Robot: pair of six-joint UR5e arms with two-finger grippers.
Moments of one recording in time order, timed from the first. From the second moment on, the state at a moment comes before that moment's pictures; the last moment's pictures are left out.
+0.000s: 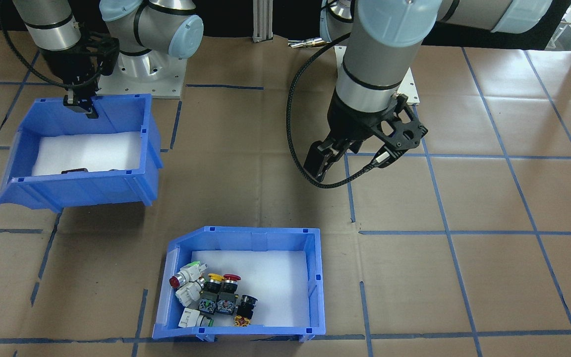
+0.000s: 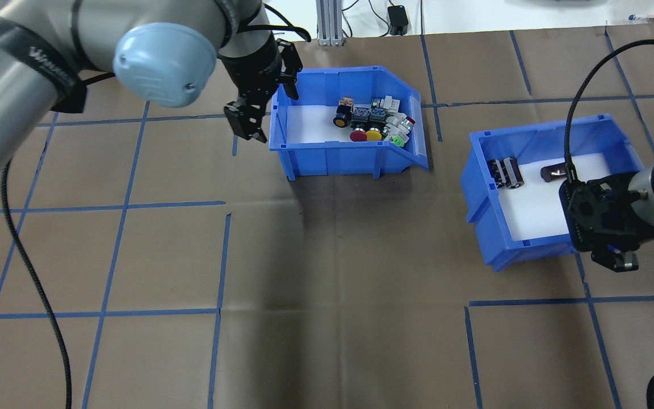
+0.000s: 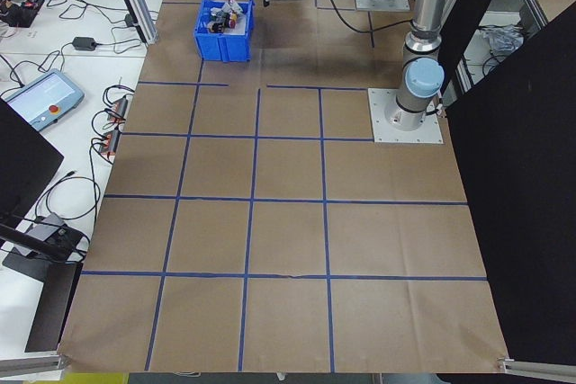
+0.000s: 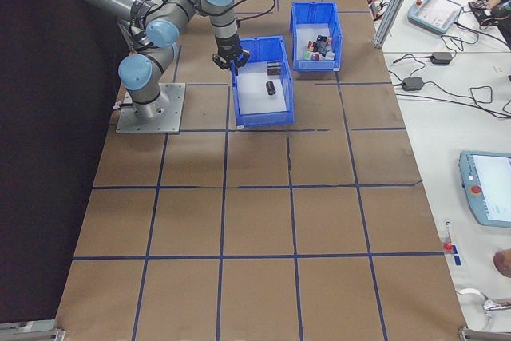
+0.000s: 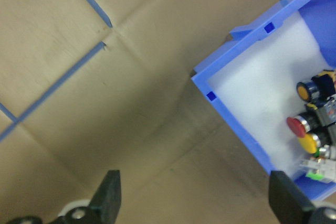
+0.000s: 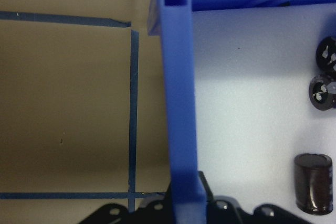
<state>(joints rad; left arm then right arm) -1.73 -1.74 -1.42 -1.55 1.56 -0.76 1.23 -2.03 2.28 -1.95 -1.56 -1.96</state>
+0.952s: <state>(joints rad) -1.58 -1.55 -1.62 -1.54 1.62 -0.06 1.60 -2.02 2.30 -1.94 -1.58 -1.58</state>
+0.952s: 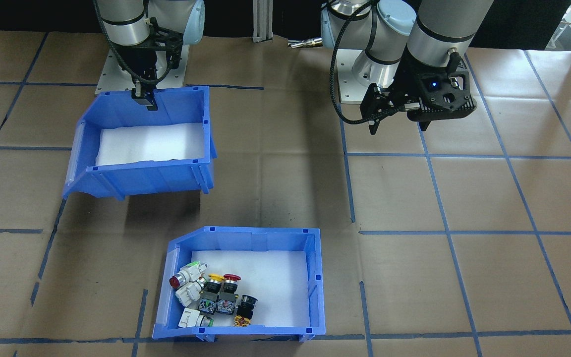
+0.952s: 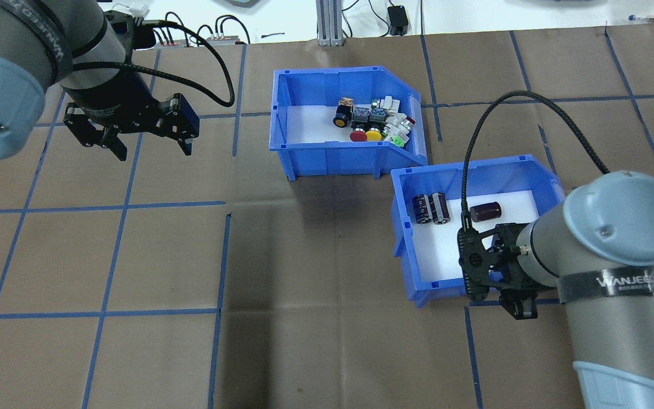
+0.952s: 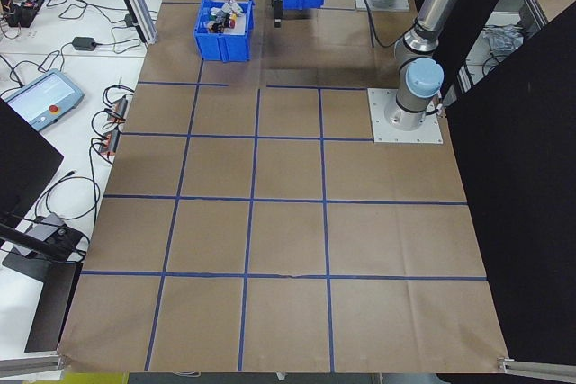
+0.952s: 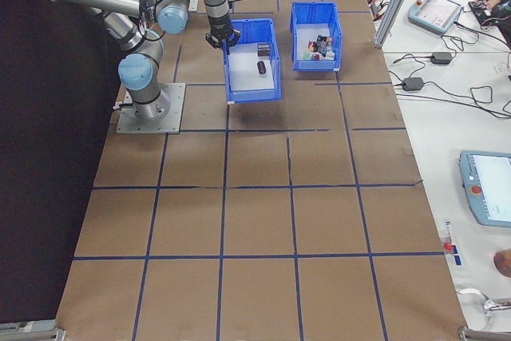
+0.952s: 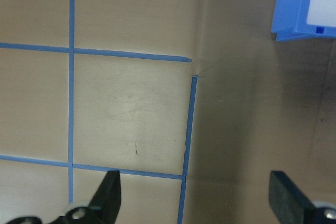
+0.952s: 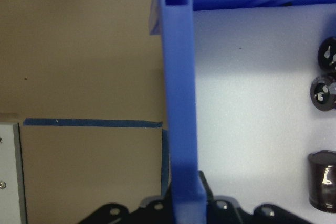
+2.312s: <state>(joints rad) -1.58 -1.47 -1.64 -1.59 1.60 0.06 2.14 -1.67 2.23 -2.25 -1.68 -0.98</state>
